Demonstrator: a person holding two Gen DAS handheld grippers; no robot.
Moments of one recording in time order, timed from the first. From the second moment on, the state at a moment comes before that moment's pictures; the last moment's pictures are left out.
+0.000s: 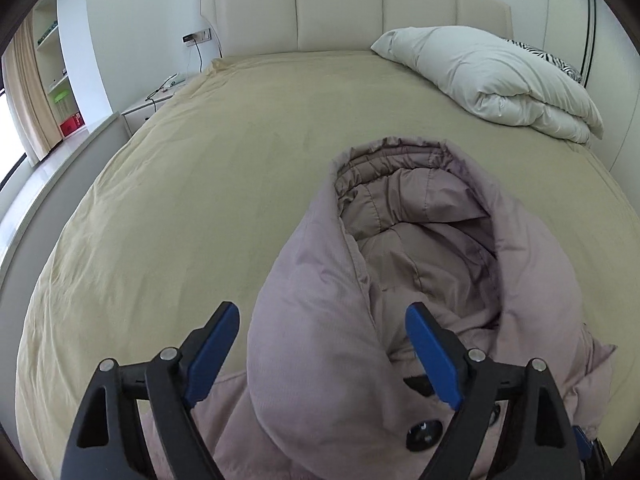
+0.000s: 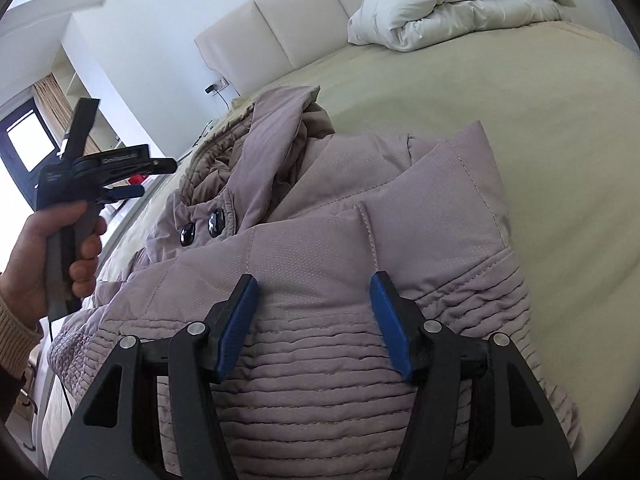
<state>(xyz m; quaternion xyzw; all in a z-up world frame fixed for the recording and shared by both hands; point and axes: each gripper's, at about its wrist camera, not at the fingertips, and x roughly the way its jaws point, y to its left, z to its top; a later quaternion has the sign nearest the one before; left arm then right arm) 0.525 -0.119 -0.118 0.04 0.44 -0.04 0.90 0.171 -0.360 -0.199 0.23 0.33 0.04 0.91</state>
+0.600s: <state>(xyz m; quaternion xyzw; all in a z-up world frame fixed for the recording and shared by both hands) 0.460 -0.094 -0.103 0.00 0.36 -0.11 0.92 0.154 -0.355 -0.136 0.21 0.28 0.06 0.93</state>
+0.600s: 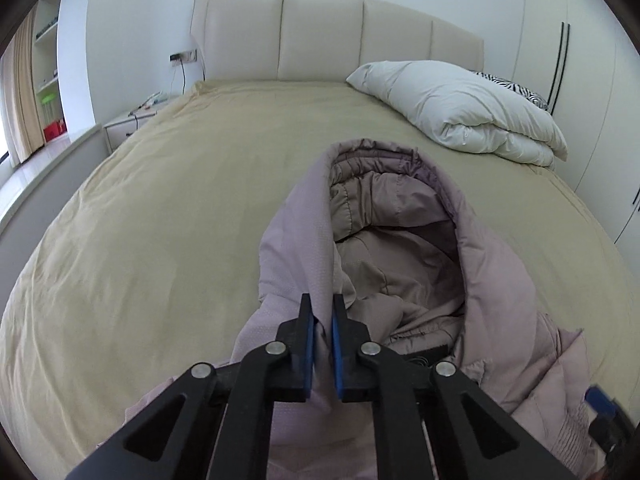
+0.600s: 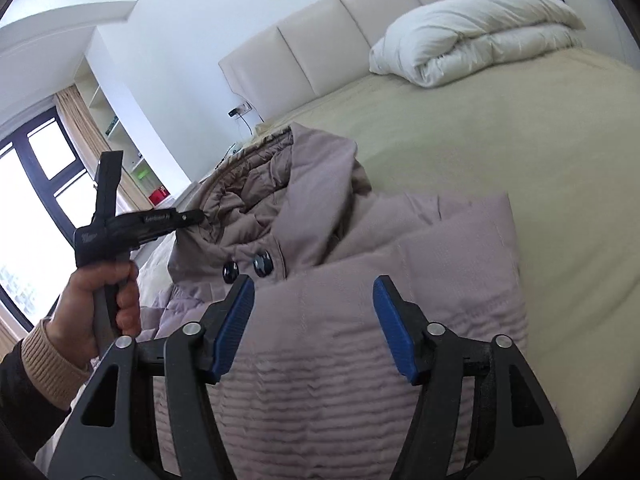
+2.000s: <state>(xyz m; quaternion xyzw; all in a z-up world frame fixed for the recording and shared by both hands) 0.208 -0.010 -0.125 -0.09 0.34 -0.13 0.93 0.072 -0.354 -0.161 0.18 0.38 0.00 0.91</state>
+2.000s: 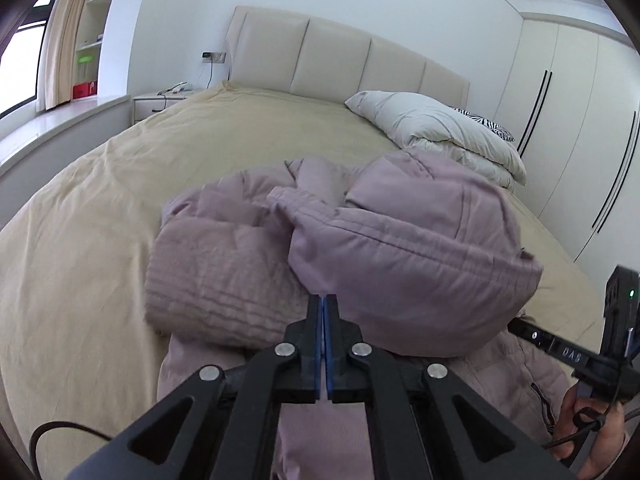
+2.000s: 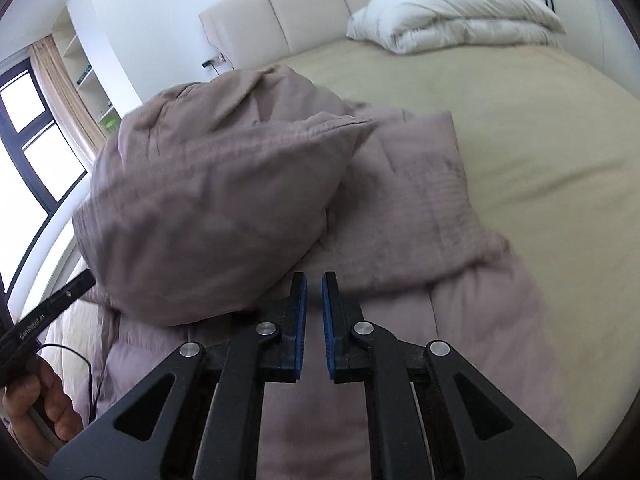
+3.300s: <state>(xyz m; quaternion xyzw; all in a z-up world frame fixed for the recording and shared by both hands) 0.369 -0.101 -0.118 0.02 0.39 -0.13 0.91 0.247 -0.306 -0.091 0.09 0.36 0.05 0.93</state>
